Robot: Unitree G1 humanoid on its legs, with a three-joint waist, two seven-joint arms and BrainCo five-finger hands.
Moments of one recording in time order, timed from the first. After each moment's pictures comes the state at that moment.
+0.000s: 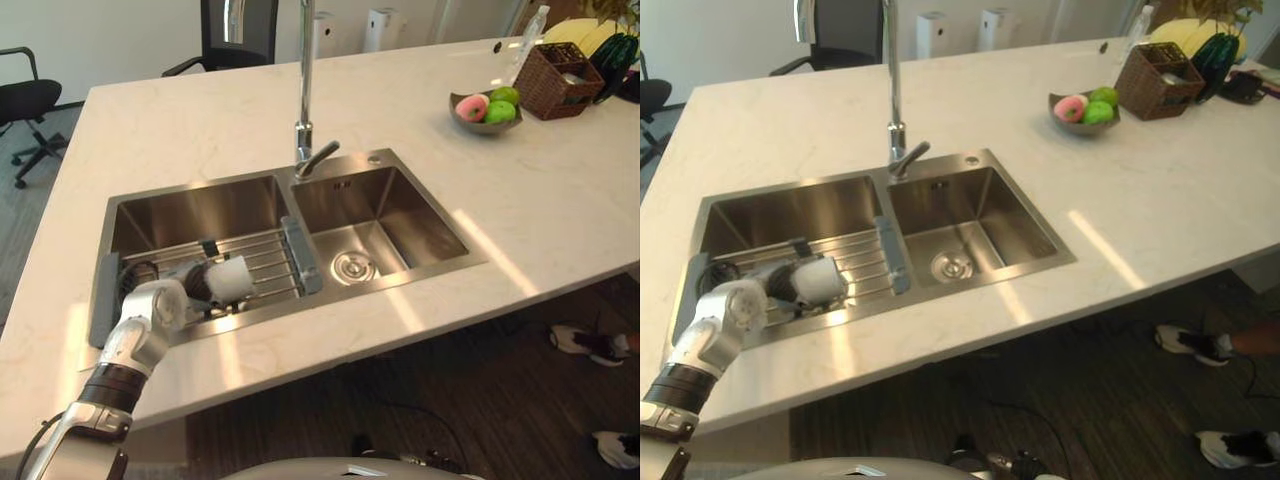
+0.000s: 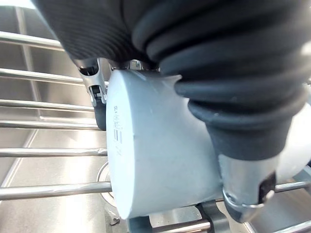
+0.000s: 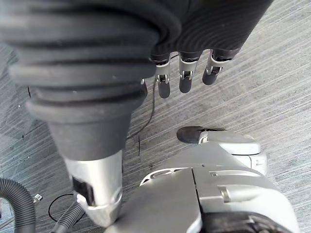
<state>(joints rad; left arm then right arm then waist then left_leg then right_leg) -0.26 0.50 -0.20 0.25 0.81 0.17 -0.47 0.15 -0.18 -0.24 1.00 -0.09 0.06 0.16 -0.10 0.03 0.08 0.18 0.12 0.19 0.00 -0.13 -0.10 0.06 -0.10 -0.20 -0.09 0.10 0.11</state>
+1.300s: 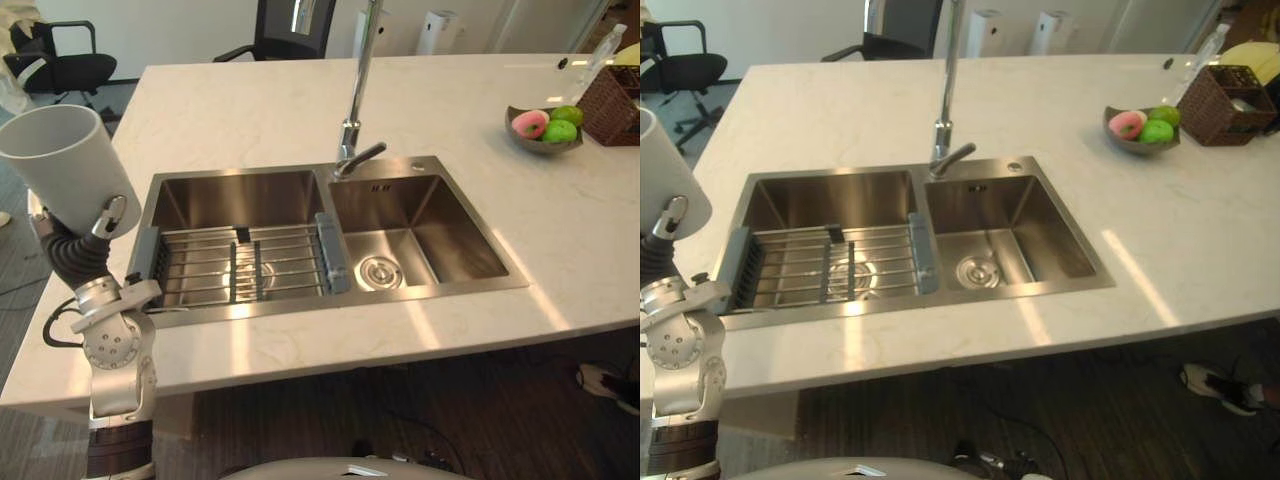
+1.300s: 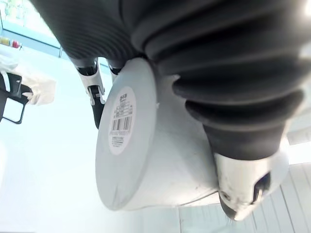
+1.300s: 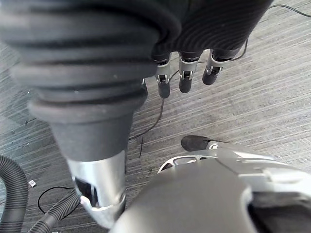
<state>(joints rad) -0.01 0.17 0.25 -0.26 -0.16 -0.36 0.40 0.16 -0.12 -0.22 0.96 -0.06 0.07 -0.01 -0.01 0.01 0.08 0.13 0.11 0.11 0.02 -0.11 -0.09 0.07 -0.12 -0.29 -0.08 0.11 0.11</state>
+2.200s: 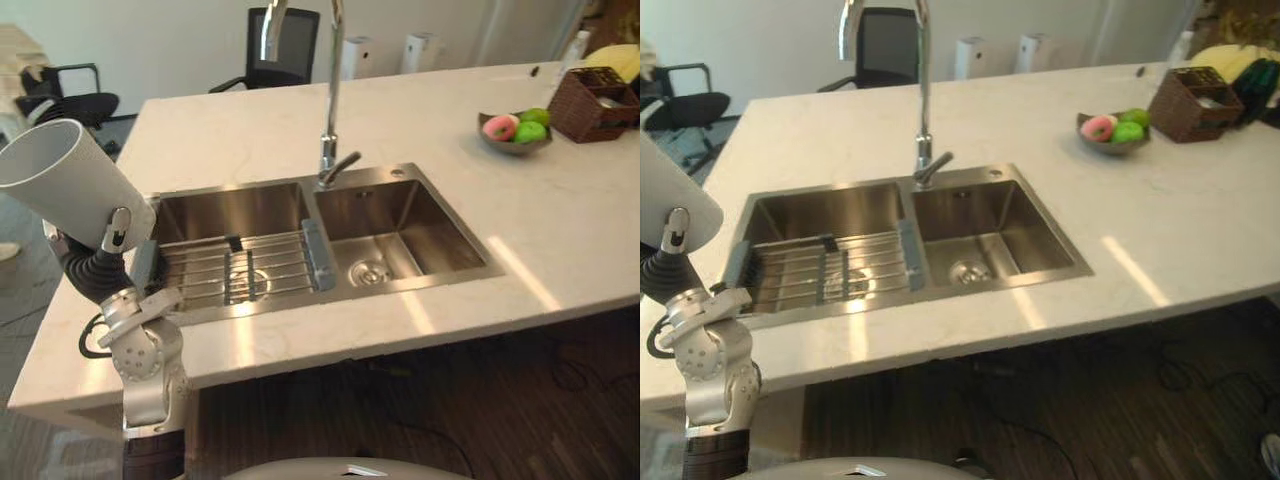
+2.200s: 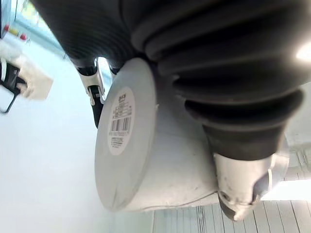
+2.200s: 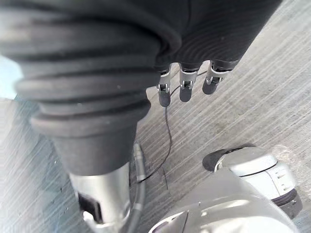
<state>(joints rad) 0.05 0.02 0.21 -0.30 -0.20 -0.41 0.44 0.31 -0.11 -0.30 1.00 0.20 -0.21 0.02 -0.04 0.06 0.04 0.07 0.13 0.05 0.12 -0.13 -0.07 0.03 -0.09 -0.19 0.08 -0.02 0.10</state>
